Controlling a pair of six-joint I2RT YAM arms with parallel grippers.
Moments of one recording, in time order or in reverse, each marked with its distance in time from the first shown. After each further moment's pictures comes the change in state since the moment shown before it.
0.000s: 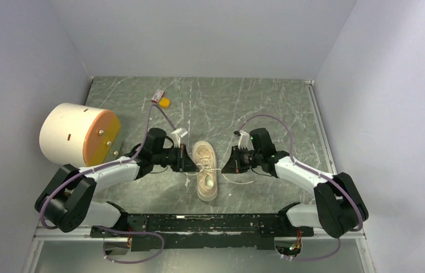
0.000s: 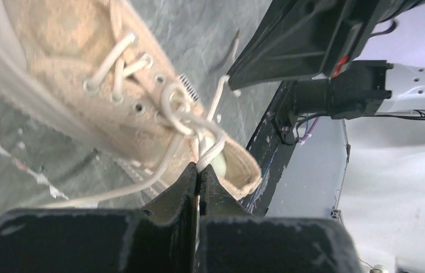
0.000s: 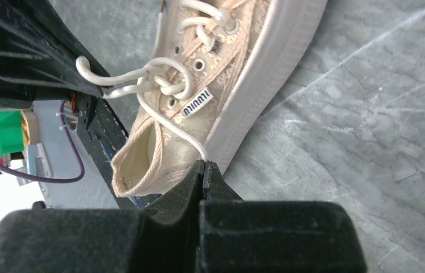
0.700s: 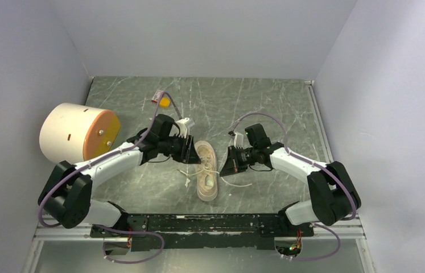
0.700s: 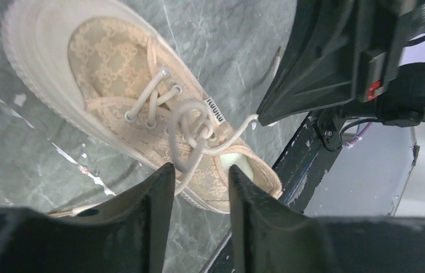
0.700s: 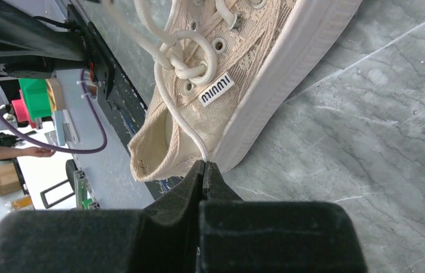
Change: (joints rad) left arm -0.031 0.039 0.215 -0.353 -0.154 0.180; right arm 0.001 0.140 0.147 -0.222 -0.114 -0.055
